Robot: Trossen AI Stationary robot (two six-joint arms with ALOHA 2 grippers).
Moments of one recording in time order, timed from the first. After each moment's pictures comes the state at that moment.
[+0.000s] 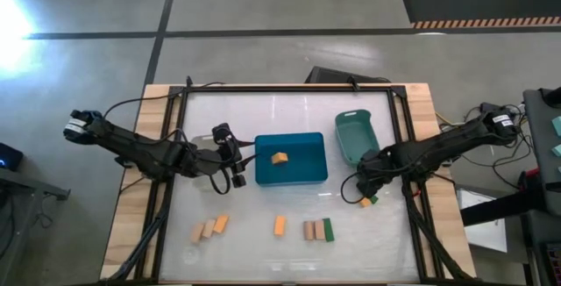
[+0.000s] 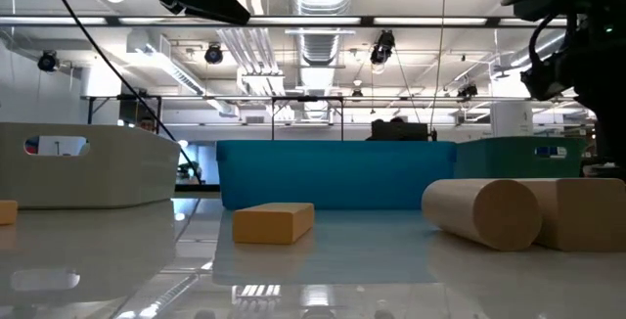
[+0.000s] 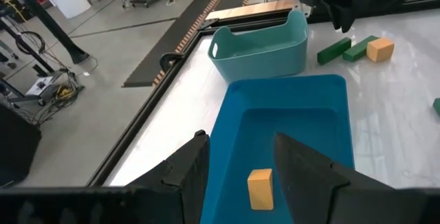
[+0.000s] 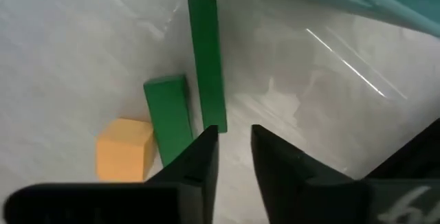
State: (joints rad) left arm -0.28 1.11 0.80 -0.14 -0.69 -0.02; right arm 0.23 1.15 0.65 -1.01 -0.05 1.13
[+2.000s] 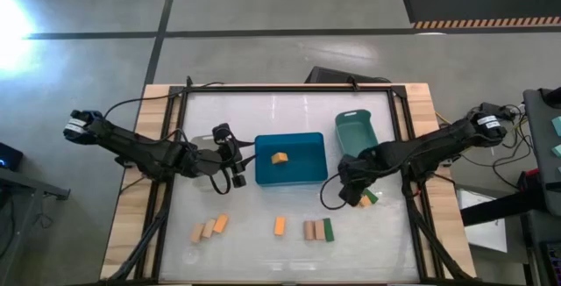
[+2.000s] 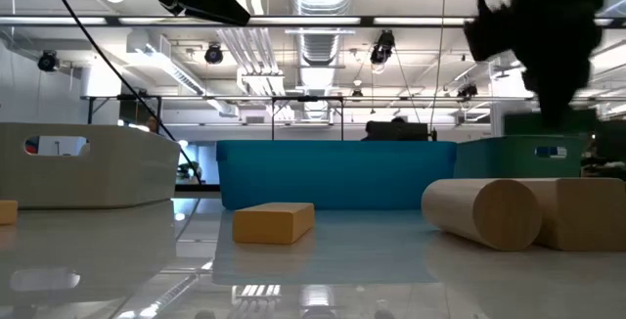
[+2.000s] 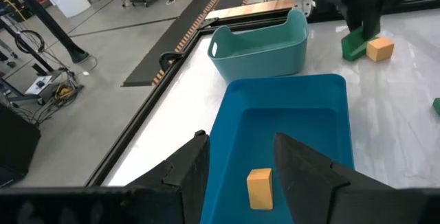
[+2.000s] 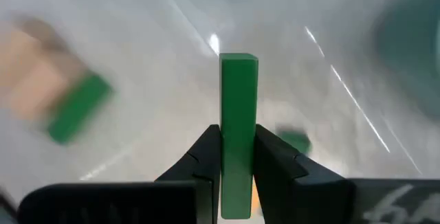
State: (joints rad) left arm -0.28 1.11 0.80 -0.13 -0.69 -0.02; right arm 0.22 1.34 0.93 -0.90 -0.06 0.86
